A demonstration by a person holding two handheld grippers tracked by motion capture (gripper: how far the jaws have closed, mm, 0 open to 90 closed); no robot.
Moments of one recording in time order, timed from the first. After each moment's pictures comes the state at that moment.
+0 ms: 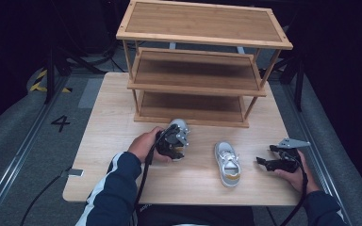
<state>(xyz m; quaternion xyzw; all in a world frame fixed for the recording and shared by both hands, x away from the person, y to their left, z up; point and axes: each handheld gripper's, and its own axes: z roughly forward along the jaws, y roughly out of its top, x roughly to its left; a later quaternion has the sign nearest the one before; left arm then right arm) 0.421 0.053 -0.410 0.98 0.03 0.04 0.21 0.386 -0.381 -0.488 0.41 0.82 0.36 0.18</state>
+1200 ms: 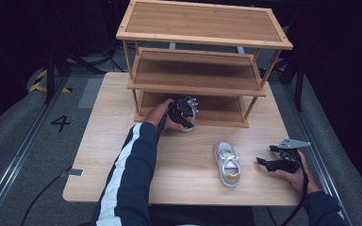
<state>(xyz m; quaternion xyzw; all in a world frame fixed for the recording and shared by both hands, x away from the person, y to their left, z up) 0.535 0.023 -0.414 0.97 0.06 0.05 0.23 0.385 -0.382 -0.488 0.41 0.82 0.36 0.17</state>
